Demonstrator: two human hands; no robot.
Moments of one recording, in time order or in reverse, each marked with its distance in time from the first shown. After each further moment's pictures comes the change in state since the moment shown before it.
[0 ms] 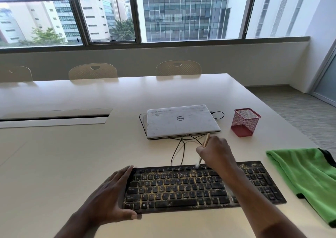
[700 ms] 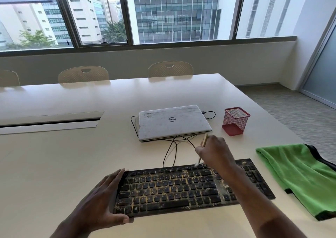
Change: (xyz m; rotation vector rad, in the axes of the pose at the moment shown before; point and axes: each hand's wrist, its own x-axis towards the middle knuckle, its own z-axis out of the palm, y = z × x) left_hand 0.000 -0.003 0.002 -0.007 -0.003 -0.022; right_hand 0.002 0.019 -0.013 -0.018 0.002 -0.013
